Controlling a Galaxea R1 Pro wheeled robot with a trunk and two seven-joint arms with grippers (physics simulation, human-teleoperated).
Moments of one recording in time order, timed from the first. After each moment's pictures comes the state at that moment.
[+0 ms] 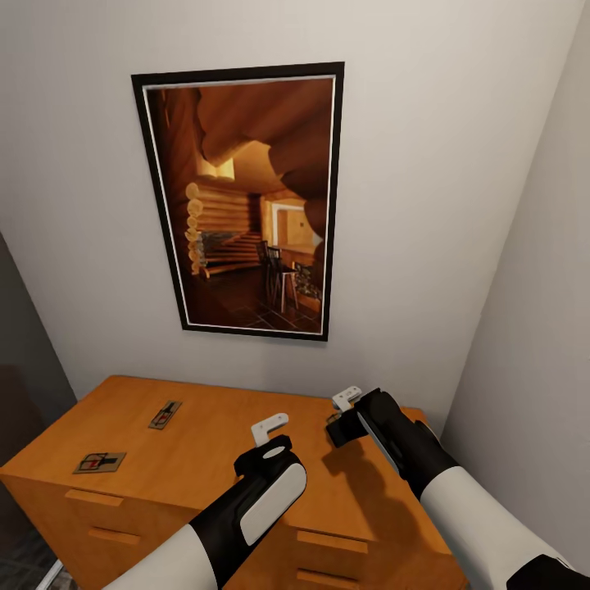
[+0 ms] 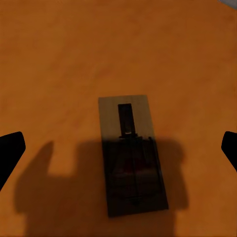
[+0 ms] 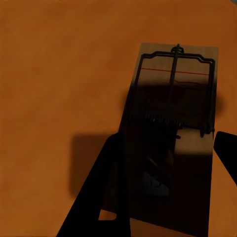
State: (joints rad) left arm -0.62 -0.17 -0.81 -0.95 1.01 0.12 1.20; right arm -0.77 0.00 0.43 -0.89 0.06 0.94 0.36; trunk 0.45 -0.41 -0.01
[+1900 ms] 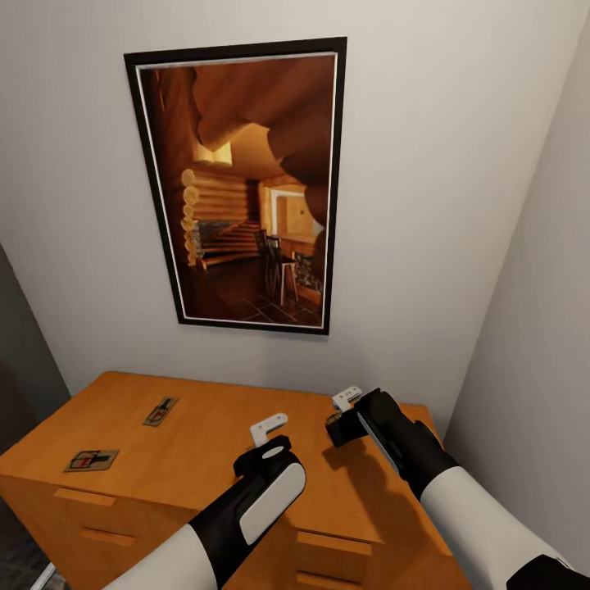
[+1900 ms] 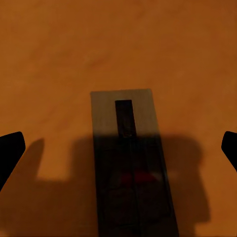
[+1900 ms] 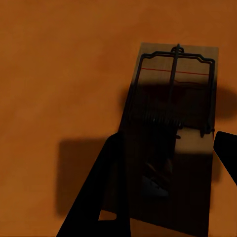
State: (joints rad) left arm -0.62 -0.17 -0.80 -0.95 1.02 0.11 1.19; right arm -0.77 0.00 0.44 -0.89 0.06 0.94 0.36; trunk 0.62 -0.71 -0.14
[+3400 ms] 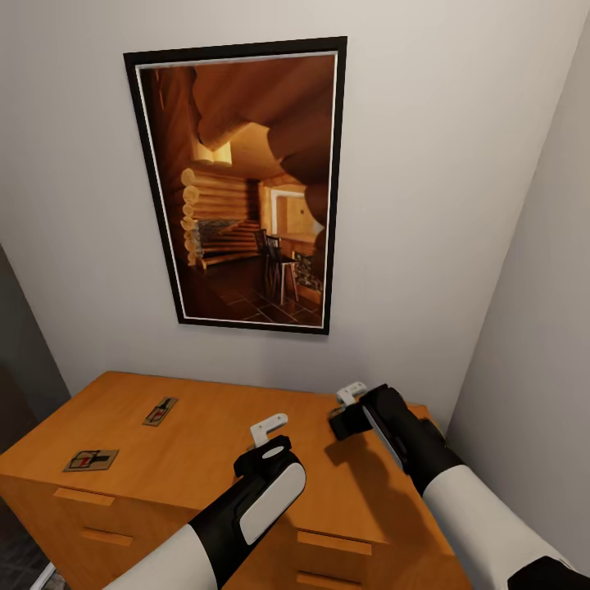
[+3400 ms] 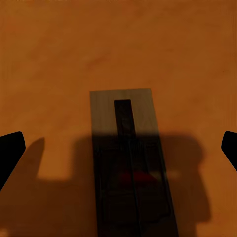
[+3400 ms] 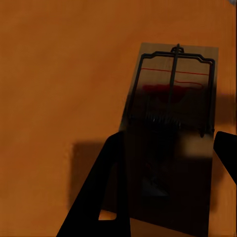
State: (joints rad) left arm -0.62 -0.17 -0.80 -0.95 1.02 0.11 1.19; right arm -0.77 0.00 0.37 -0.91 0.06 0.94 0.37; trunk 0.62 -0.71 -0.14
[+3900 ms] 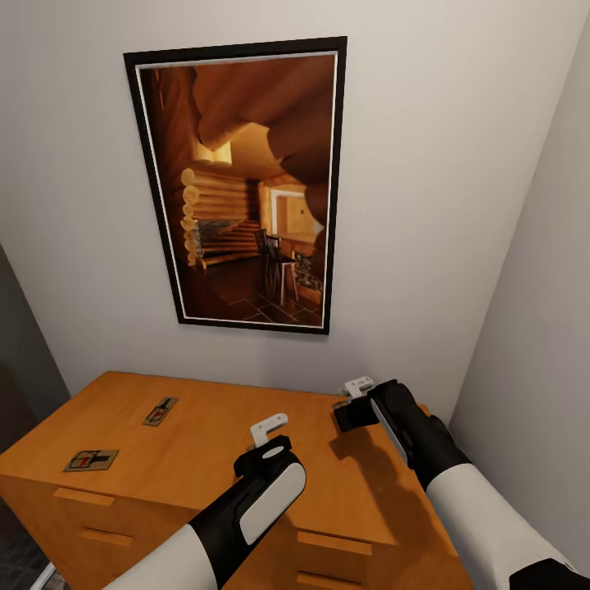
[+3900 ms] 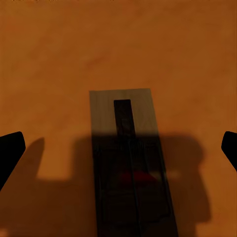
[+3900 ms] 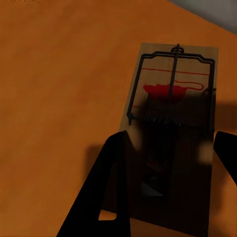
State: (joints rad) left arm -0.62 -0.17 -0.80 -0.95 1.02 0.11 1.19; right arm -0.77 0.00 0.28 -0.93 0.06 0.94 0.37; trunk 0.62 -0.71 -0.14
